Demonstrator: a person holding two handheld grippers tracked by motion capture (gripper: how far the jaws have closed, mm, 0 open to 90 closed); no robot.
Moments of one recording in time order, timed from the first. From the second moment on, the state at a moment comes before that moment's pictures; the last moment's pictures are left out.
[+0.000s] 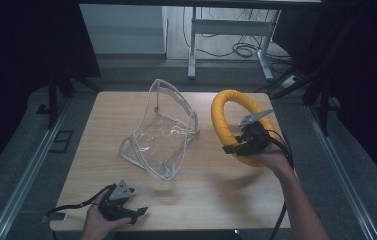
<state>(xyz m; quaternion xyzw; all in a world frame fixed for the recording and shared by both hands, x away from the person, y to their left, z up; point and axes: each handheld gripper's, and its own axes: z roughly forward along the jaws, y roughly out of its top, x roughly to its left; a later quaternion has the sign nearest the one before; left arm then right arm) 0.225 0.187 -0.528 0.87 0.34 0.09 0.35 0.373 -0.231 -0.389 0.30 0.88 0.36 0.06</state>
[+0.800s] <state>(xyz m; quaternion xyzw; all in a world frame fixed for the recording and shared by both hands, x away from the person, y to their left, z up) 0.225 0.189 -0.526 0.87 0.34 0.10 0.35 0.356 -0.224 -0.358 0.27 0.83 0.48 0.06</state>
